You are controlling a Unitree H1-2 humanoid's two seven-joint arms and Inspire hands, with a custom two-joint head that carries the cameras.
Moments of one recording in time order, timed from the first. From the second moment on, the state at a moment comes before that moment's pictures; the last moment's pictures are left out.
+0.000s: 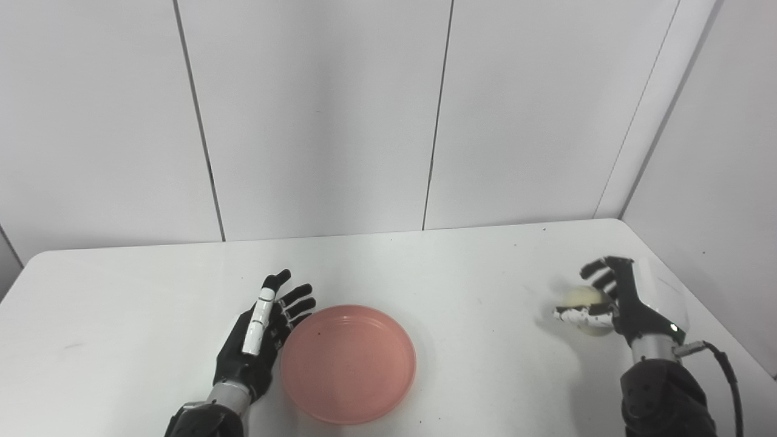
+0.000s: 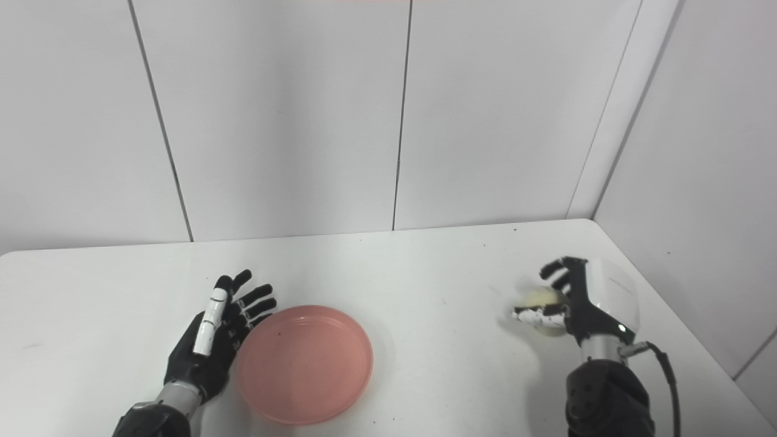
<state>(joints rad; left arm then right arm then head) -0.41 -0.08 -0.01 0.26 -0.19 0.22 -0.14 -0.24 -0.38 -0.17 -0.23 -0.80 0.45 0.06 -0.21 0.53</state>
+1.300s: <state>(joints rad) -0.43 -0.18 -0.07 0.39 -0.07 0.05 -0.04 -0.35 -0.24 0.22 -0.25 -0.44 0.05 0.14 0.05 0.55</state>
